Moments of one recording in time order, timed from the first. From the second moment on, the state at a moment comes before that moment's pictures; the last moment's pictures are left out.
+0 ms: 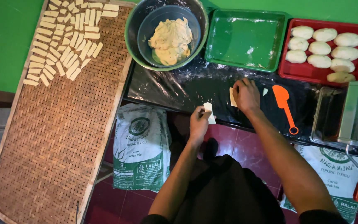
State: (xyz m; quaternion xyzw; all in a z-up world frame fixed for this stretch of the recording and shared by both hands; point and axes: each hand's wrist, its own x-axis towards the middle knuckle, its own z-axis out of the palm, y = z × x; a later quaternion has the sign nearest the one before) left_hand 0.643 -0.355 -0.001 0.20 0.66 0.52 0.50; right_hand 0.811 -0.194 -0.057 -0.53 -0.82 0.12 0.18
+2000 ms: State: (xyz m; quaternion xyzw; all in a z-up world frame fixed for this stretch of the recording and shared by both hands) left_hand 0.132 -0.263 -0.040 0.13 0.72 0.64 0.25; right_hand 0.260 -0.174 0.003 -0.52 -0.60 0.55 0.26
